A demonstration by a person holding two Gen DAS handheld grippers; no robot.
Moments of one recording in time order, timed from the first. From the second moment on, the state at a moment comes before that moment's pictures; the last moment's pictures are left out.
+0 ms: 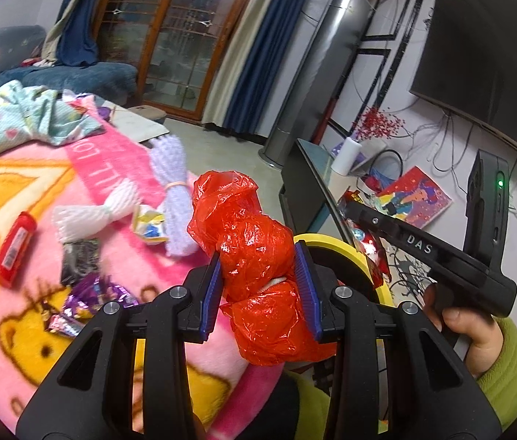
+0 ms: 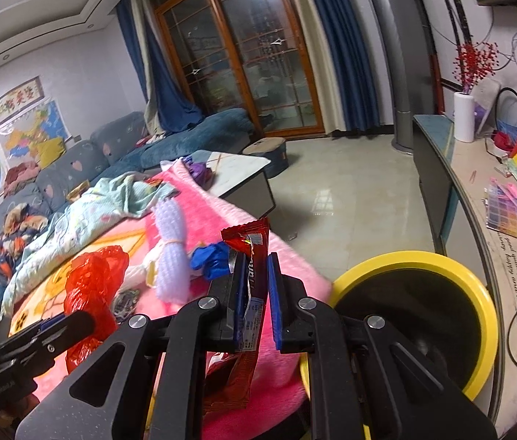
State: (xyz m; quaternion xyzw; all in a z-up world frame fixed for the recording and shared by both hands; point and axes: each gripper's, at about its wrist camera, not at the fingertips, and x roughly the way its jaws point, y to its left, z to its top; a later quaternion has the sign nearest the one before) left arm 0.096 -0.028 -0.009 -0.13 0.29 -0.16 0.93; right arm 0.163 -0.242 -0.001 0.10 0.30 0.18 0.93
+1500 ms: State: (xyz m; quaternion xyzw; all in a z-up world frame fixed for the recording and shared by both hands) left arm 0.139 -0.168 -0.054 -0.05 0.32 -0.26 0.91; right arm 0.183 -0.388 -0.046 0.16 0.33 0.02 0.93
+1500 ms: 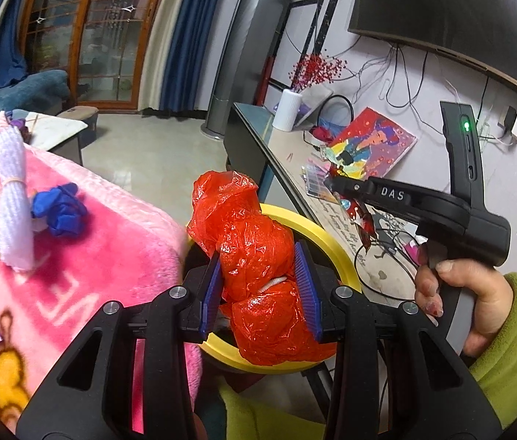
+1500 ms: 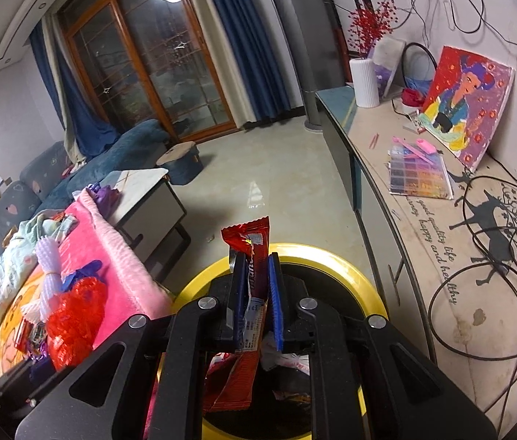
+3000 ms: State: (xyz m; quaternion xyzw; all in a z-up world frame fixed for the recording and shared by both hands) left arm 0.152 -0.130 -0.049 -0.08 0.30 -0.19 0.93; right arm 0.174 -0.364 -0.039 0.12 0.30 0.01 0.95
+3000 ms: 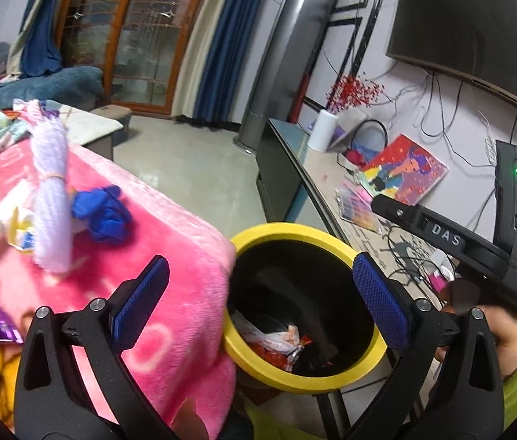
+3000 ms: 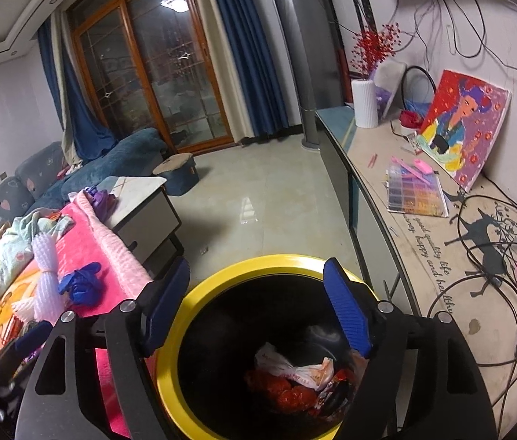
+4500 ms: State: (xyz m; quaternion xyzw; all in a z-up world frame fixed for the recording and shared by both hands) left arm 0.111 0.038 -0.017 -0.14 0.23 0.01 0.96; right arm 0.128 -0.209 -0.010 0.01 0.27 0.18 0.94
